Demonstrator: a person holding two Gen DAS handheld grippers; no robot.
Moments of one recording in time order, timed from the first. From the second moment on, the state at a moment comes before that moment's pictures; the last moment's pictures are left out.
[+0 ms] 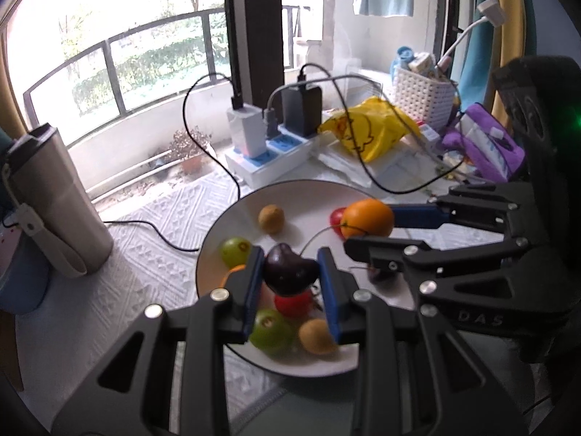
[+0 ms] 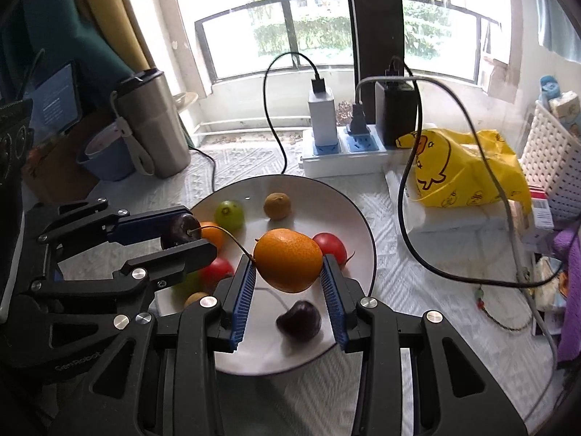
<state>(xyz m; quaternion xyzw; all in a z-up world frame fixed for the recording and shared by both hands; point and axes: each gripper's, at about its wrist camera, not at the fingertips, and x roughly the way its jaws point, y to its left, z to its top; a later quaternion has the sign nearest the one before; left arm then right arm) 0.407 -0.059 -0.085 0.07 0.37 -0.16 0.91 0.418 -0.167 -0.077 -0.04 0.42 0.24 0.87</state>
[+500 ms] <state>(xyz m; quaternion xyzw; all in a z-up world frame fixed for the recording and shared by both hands) 0.432 -0.052 -0.103 0.05 0.39 -0.17 0.91 0.429 -0.164 -0.090 -0.04 0.43 0.23 0.87</state>
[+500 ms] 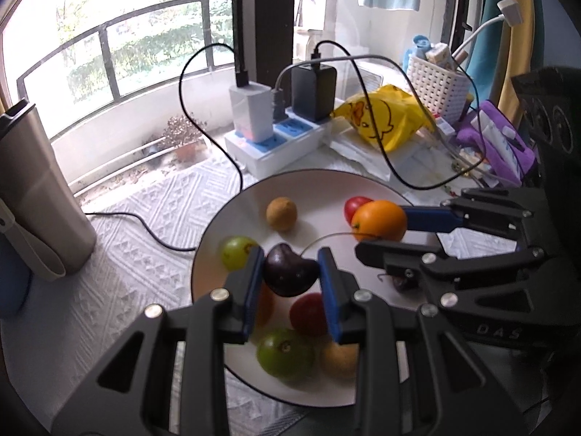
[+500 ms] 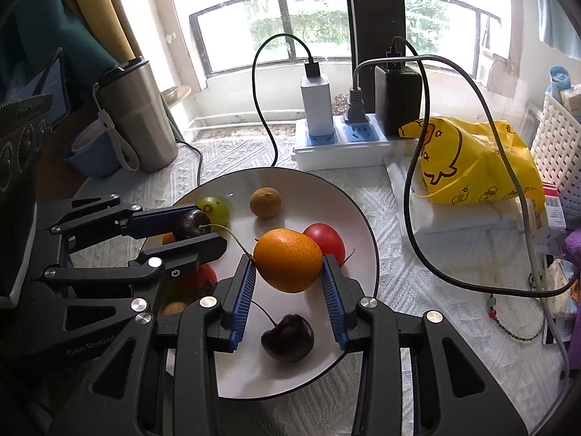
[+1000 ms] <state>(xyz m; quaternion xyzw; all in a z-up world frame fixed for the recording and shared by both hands) 0.422 -0.054 -0.093 0.05 0.39 -0.16 0.91 0.426 -0.165 -0.090 -0.04 0.43 0.21 0.87</state>
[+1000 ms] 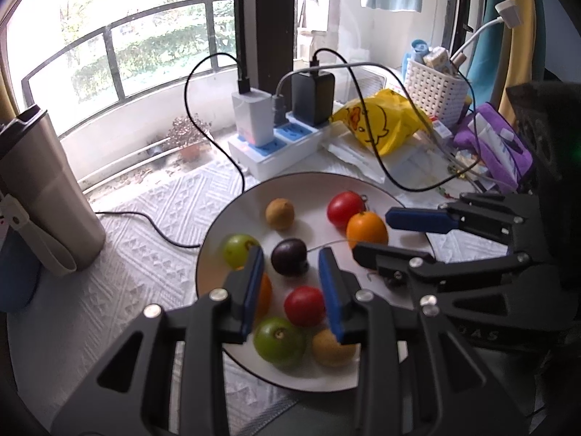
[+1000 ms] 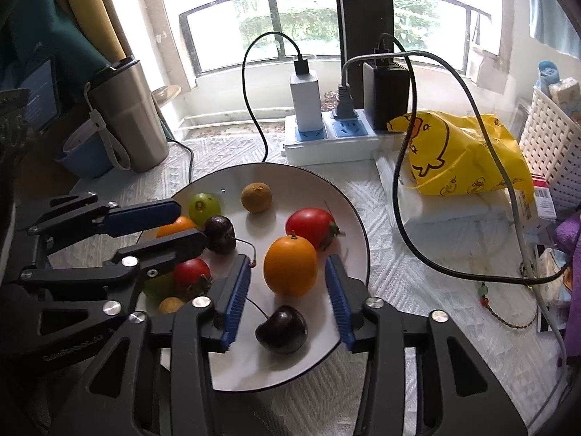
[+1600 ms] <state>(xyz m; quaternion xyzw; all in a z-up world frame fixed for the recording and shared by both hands) 0.371 -0.044 -0.056 0.03 0.36 -0.14 0.92 0.389 -0.169 -0.064 -0.04 0.42 0.20 0.89</state>
